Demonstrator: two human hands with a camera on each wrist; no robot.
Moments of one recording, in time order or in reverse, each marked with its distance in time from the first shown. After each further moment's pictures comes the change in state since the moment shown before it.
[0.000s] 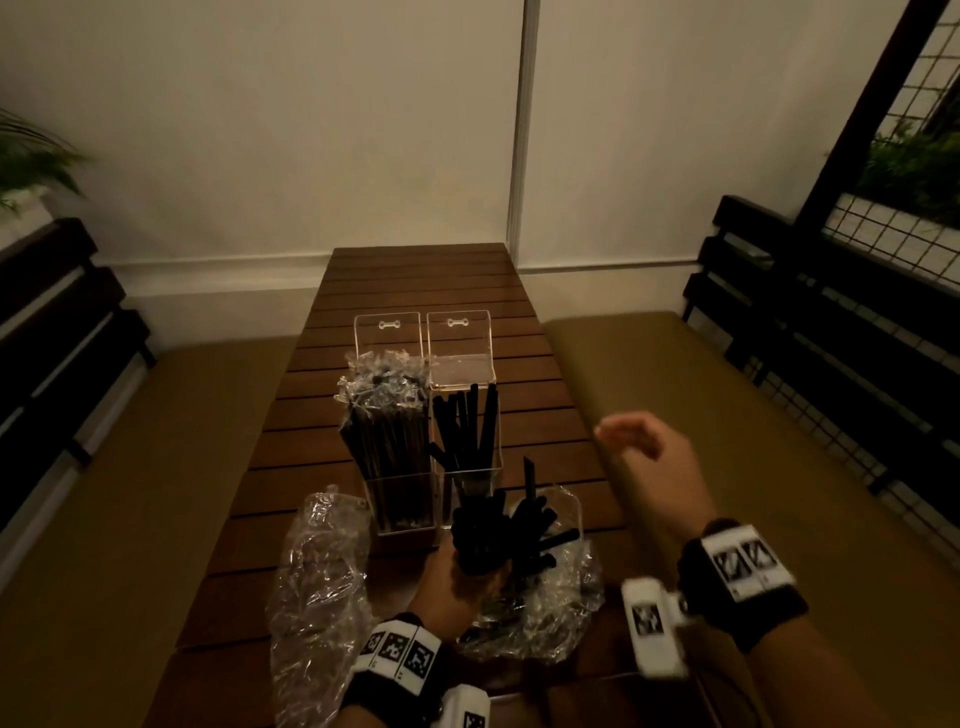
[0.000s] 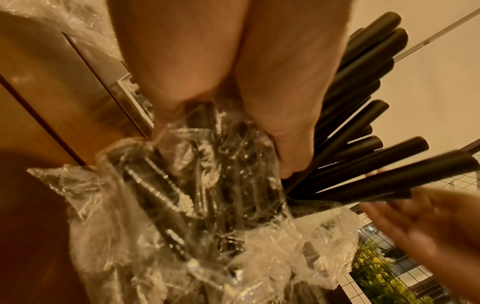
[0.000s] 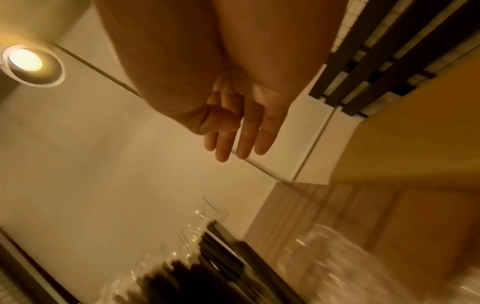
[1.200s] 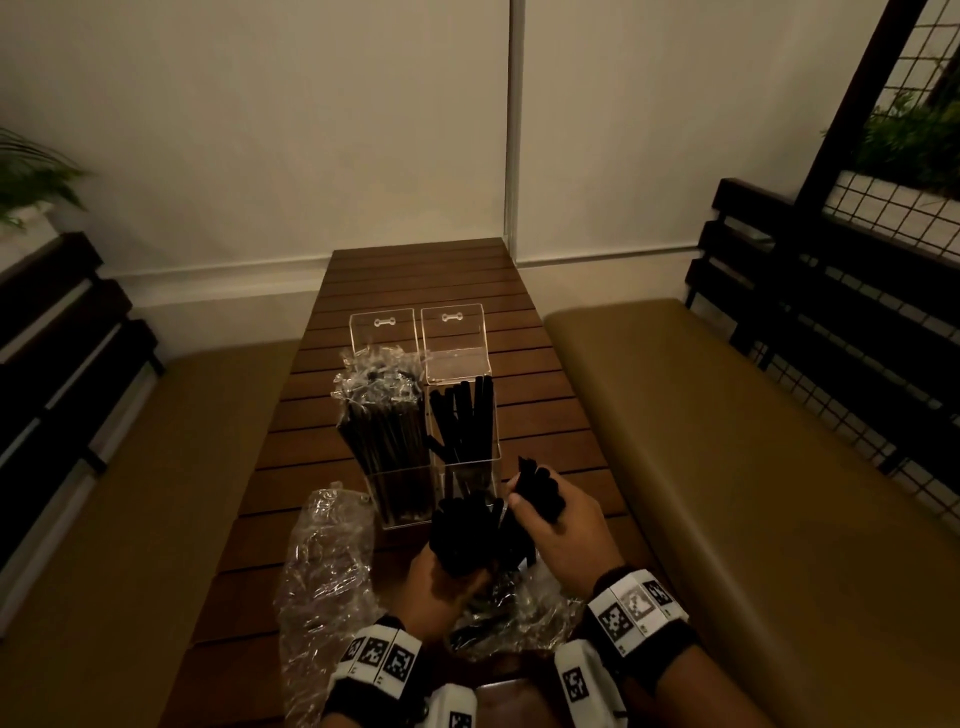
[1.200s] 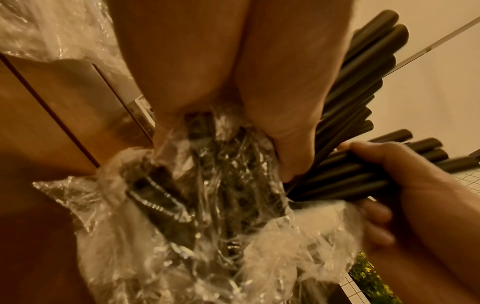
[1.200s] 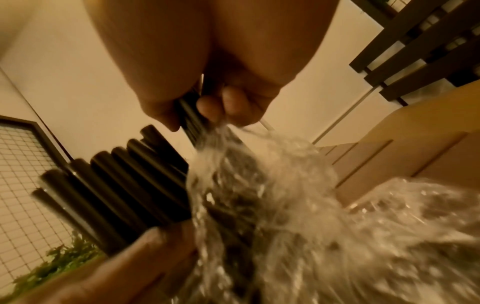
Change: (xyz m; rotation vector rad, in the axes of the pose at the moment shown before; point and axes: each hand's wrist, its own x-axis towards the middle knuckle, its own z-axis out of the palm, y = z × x) left_hand -0.006 -0.030 -0.020 0.216 -0.002 -0.026; right_hand -0.040 0.040 0.080 -0.041 -0.149 -0.142
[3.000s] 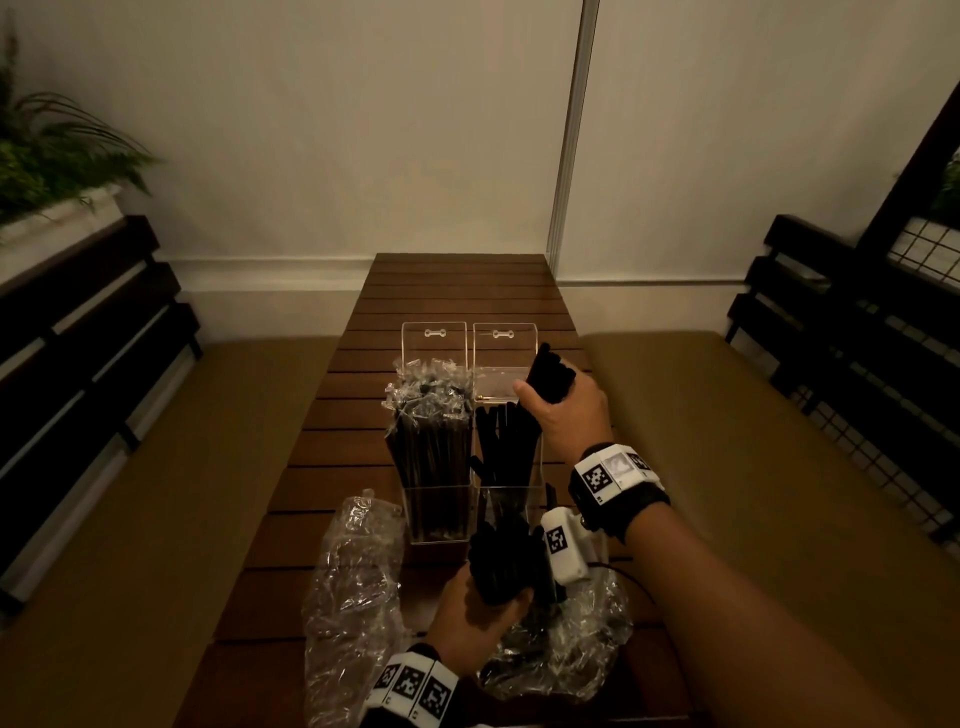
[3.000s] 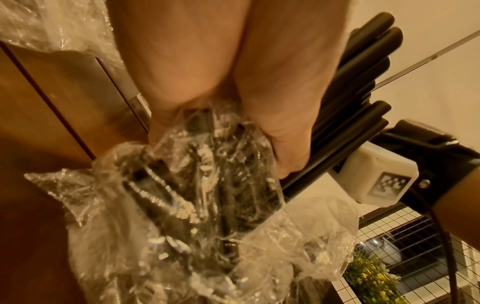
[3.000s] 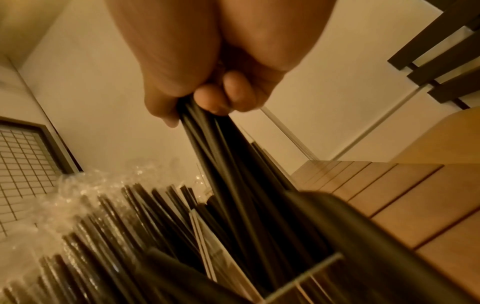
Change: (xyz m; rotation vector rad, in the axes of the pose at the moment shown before) left_hand -0.001 0.006 0.002 -0.301 0.047 0.017; right_hand 0.143 -0.058 0.016 -0.138 0.217 -0.148
